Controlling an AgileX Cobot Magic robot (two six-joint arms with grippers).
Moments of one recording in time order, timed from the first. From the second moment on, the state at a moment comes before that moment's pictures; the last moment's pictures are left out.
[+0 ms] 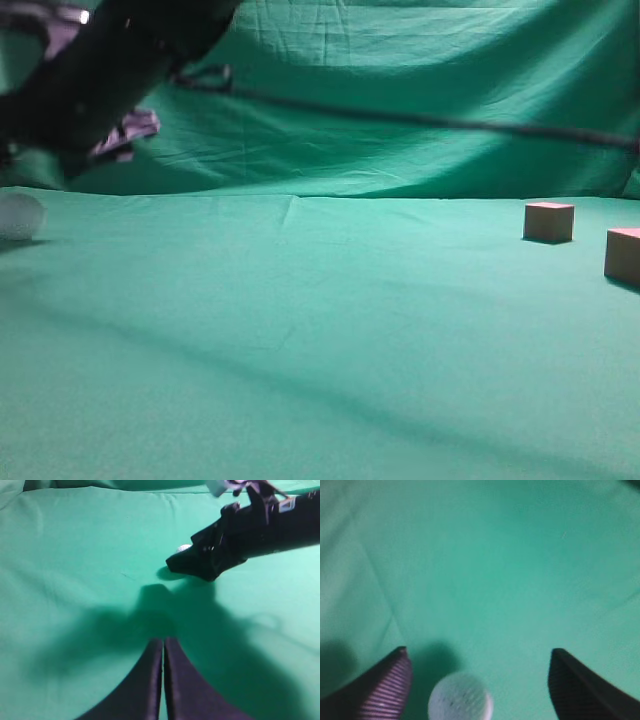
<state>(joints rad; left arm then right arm) -0.05 -0.02 0.02 0.14 0.36 -0.09 0.90 2.50 -2.19 0.57 0.31 -0.67</state>
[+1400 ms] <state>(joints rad) -0.05 -0.02 0.02 0.14 0.36 -0.09 0.71 1.41 -1.96 0.16 1.27 -0.18</state>
